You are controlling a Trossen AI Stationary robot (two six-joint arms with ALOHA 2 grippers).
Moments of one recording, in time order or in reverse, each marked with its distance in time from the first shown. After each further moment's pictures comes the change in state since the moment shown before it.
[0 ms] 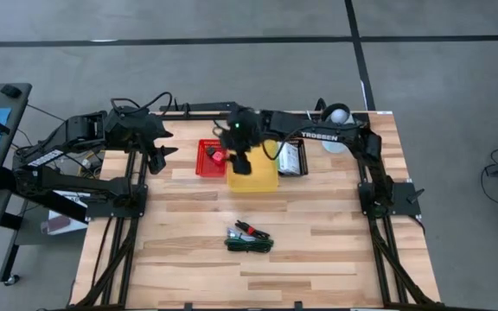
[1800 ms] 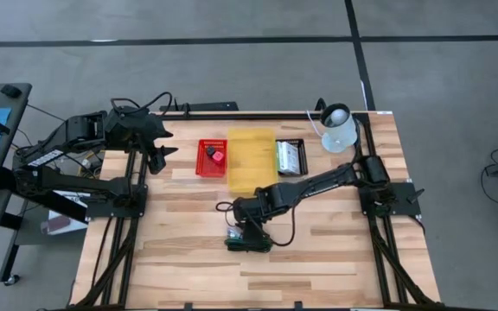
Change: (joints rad) left arm 0.000 0.000 0.000 0.000 0.000 0.000; right arm 0.445 0.001 -0.325 -0.069 0.265 0.782
